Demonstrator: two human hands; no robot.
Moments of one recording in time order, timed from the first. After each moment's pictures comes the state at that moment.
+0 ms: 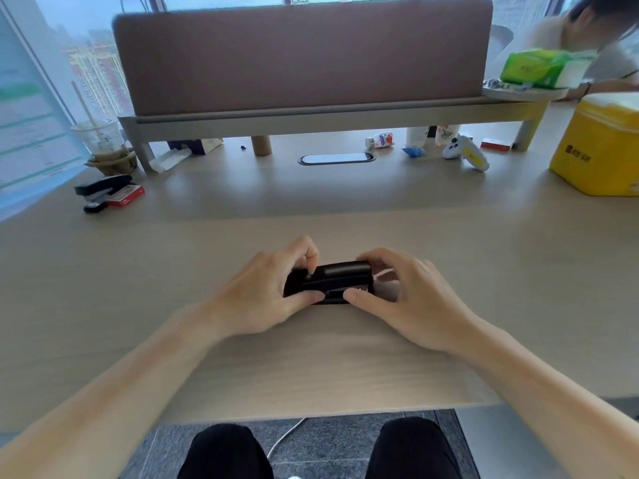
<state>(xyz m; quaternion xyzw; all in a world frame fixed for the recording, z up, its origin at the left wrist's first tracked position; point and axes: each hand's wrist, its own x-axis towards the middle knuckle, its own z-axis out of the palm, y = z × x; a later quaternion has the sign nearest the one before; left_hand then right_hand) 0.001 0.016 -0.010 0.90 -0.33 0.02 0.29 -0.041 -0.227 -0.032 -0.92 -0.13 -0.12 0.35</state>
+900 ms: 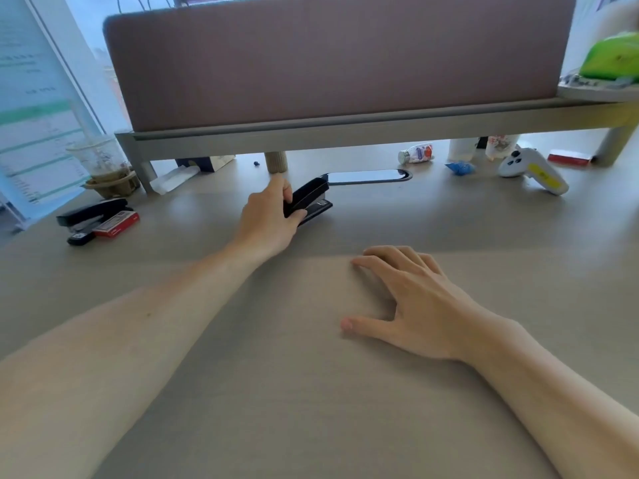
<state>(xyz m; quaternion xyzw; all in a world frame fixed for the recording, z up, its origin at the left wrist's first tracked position) 0.233 0.005 -0.022 0.93 -0.07 0.19 0.30 0.094 -0.226 -0.040 -0.97 -0.19 -0.04 0.16</state>
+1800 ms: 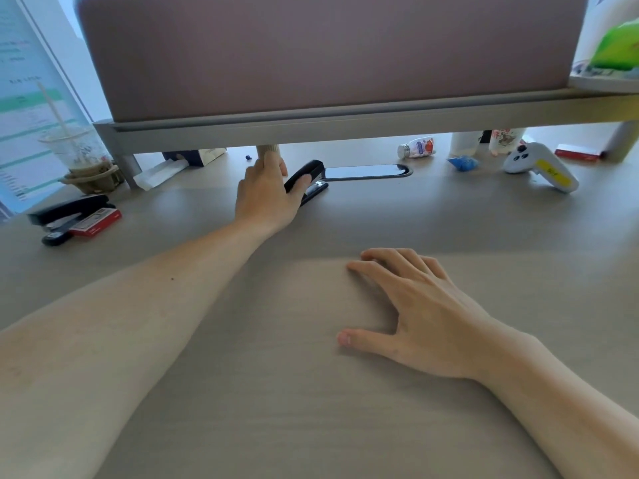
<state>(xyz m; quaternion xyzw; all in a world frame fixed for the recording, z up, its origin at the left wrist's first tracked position) 0.277 -0.007 -0.018 0.94 -0.05 0.24 0.25 0.091 -0.225 -0.035 -0.97 -0.19 -0.02 0.15</state>
